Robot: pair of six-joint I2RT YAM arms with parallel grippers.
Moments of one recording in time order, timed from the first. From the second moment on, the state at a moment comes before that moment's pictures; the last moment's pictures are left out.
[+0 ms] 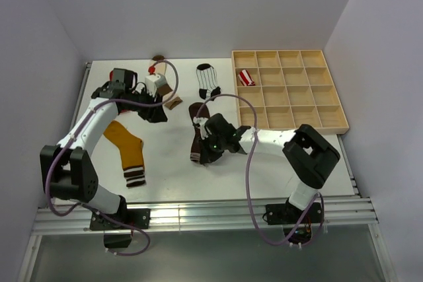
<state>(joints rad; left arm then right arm) -0.14 1.54 1.27 -0.72 0.68 0.32 0.85 1.68 0.89 -0.14 -0.30 0.29</state>
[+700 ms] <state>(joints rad) -0.51 1.36 0.90 -0.55 0.62 0.61 0.68 1.95 1.11 -0.33 -0.80 0.30</state>
